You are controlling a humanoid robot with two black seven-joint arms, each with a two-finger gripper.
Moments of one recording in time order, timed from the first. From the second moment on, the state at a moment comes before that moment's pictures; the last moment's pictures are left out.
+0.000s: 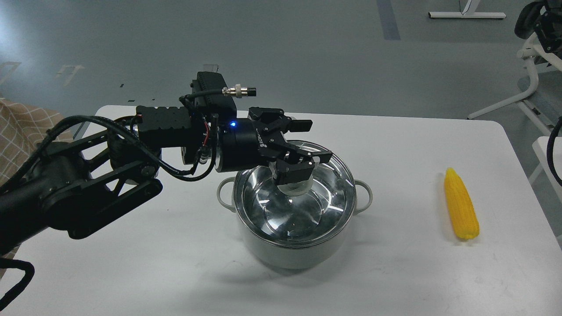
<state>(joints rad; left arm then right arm) -0.74 0.52 -0.68 -1.70 2.06 -0.41 -0.29 0.77 -0.47 1.39 0.74 -0.77 0.49 0.38</state>
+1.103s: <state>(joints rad) -0.58 0.51 -0.67 -1.63 2.18 -0.31 -0.28 0.77 -0.48 1.39 0.75 -0.77 0.49 0.38</state>
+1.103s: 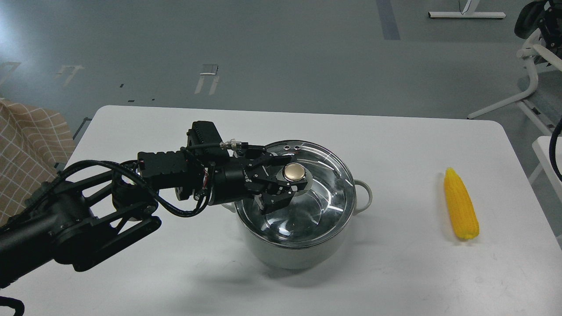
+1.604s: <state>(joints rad) -0.58 0.51 -0.68 -1.65 2.18 -0.31 -0.28 0.77 -0.48 1.39 0.75 -0.77 0.49 0.38</state>
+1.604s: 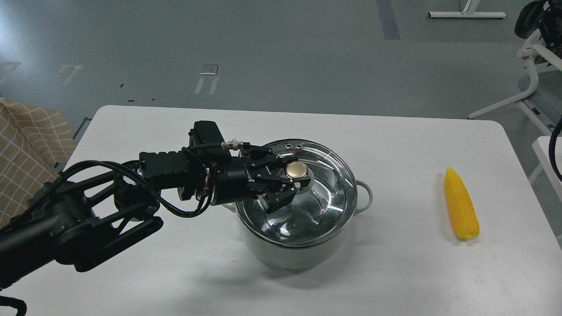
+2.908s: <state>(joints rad) -0.20 0.92 -0.87 -1.19 1.90 0.07 -0.38 0.75 -0.49 1.38 0.74 -0.77 0.49 0.37</state>
